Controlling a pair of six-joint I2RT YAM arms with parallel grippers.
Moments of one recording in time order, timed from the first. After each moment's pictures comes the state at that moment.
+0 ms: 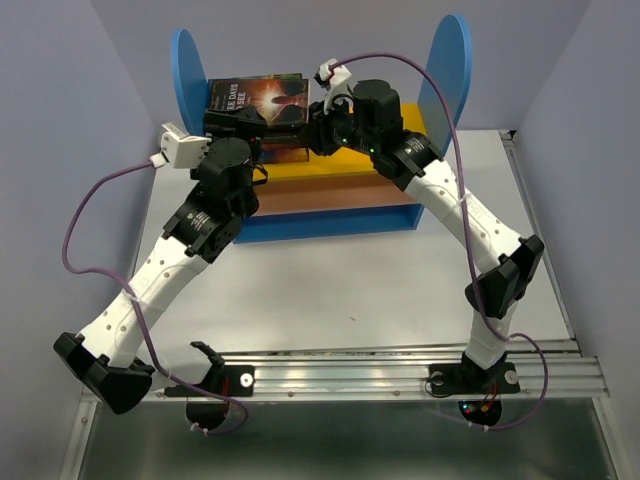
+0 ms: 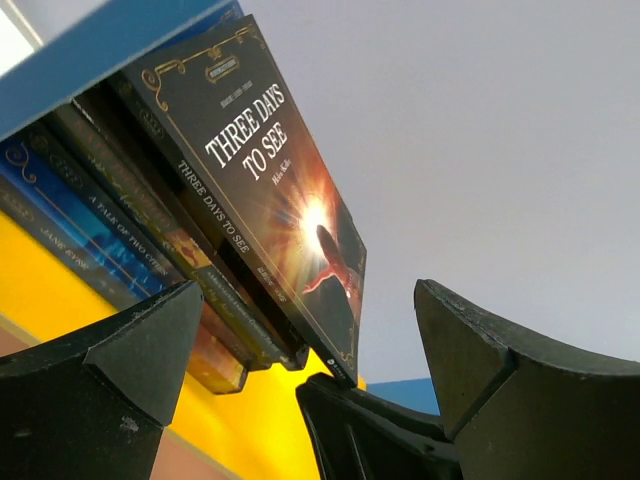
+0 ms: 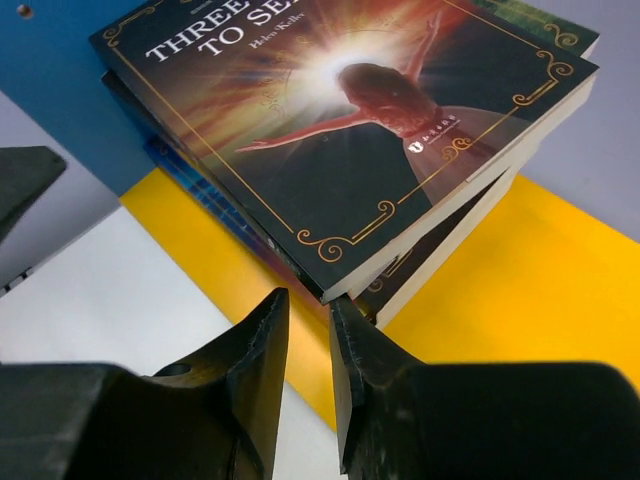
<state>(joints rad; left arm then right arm) -0.64 1.20 1.39 -0.27 -0.90 -1.20 0.70 1.84 2.07 -0.41 -0.20 0.07</state>
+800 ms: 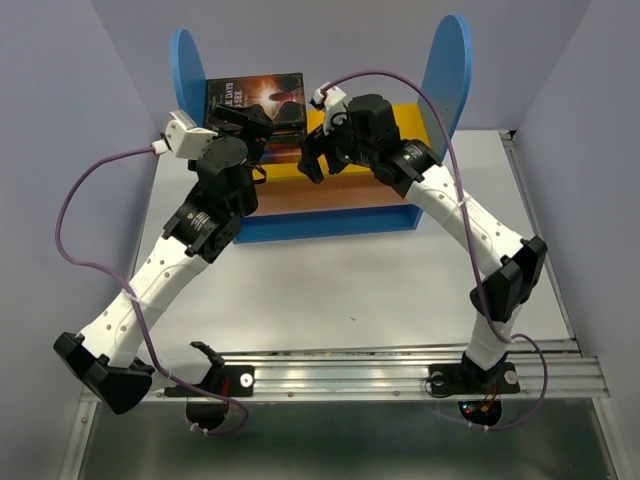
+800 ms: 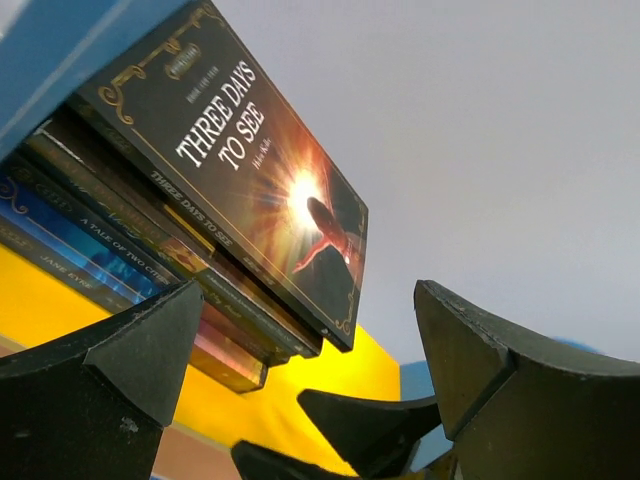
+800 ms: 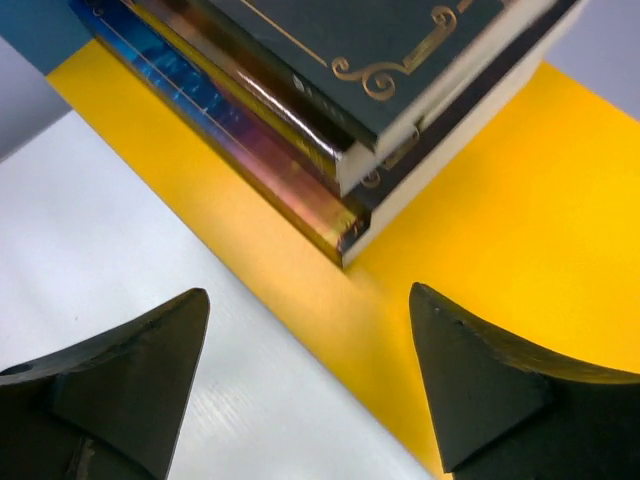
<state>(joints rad) -0.64 1.20 1.39 -0.21 -0.87 -1.02 0.69 1.85 2.02 -0.52 -0.19 -0.02</state>
